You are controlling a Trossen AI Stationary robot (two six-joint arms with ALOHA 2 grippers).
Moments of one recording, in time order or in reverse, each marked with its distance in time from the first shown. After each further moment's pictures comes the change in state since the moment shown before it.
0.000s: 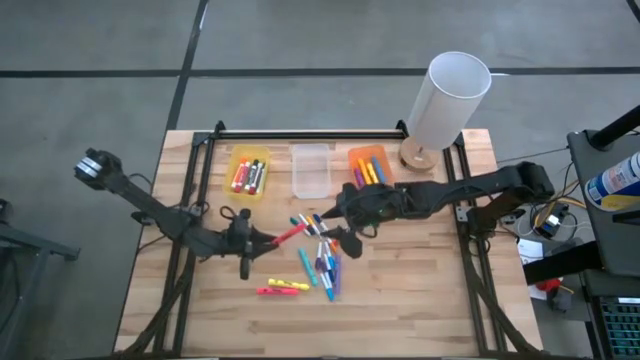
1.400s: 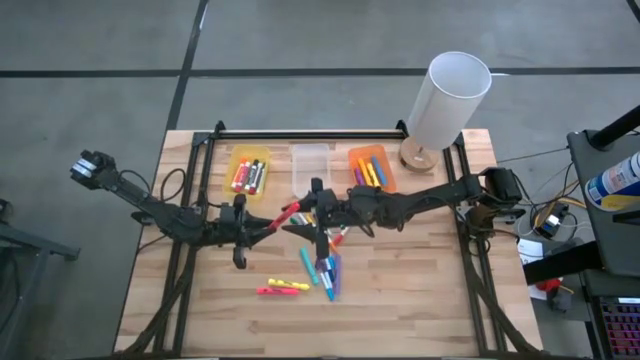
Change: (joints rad) left arm 0.063 -0.097 0.032 0.154 0.002 0.232; right arm -0.007 0.252 0.046 0.758 0.009 -0.142
